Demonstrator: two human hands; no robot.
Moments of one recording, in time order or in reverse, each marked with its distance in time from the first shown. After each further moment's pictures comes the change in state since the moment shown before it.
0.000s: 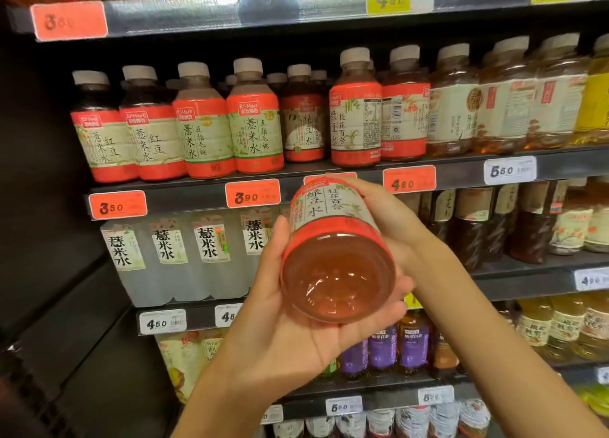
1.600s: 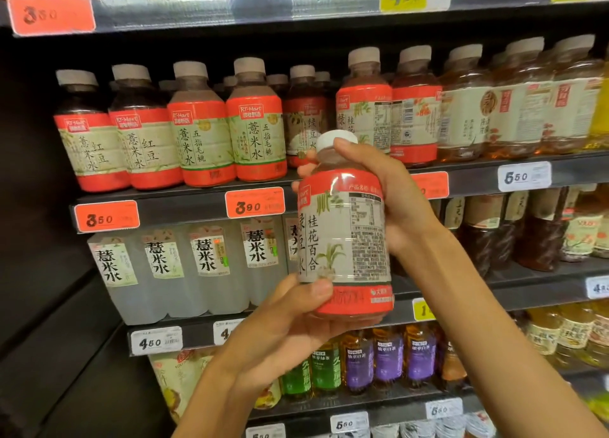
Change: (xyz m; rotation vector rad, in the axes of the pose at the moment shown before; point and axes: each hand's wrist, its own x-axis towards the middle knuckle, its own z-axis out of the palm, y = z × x) left_hand 0.013 0.046 -0.061 0.773 0.159 0.126; right_hand 0.017 -0.018 0.010 -0.179 -0.032 -0.324
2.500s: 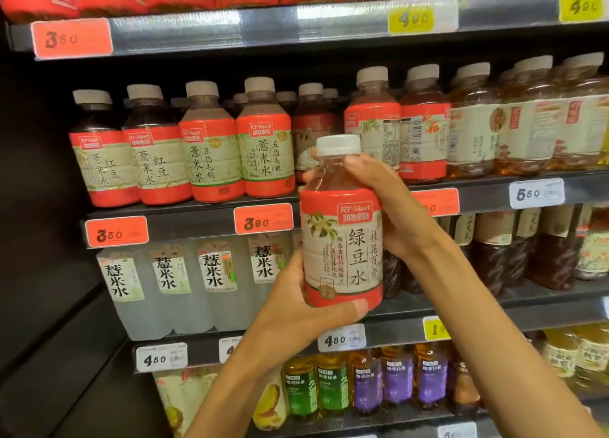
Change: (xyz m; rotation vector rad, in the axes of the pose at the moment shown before) left_hand 0.018 0.006 -0.006 0.662 0.310 0.228; right_hand 0.015 0.001 -0.010 -0.356 -0.077 -0.225
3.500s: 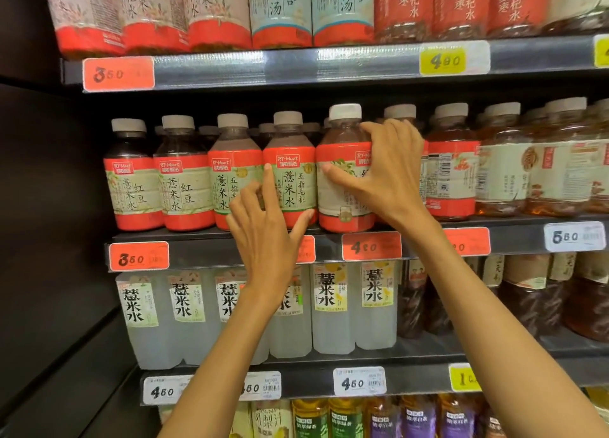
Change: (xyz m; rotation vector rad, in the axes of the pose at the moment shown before) left_hand 0.109 0.015 -0.062 1.160 0.941 0.346; right_hand 0.091 0.006 -0.018 -1.393 0.537 -0.425
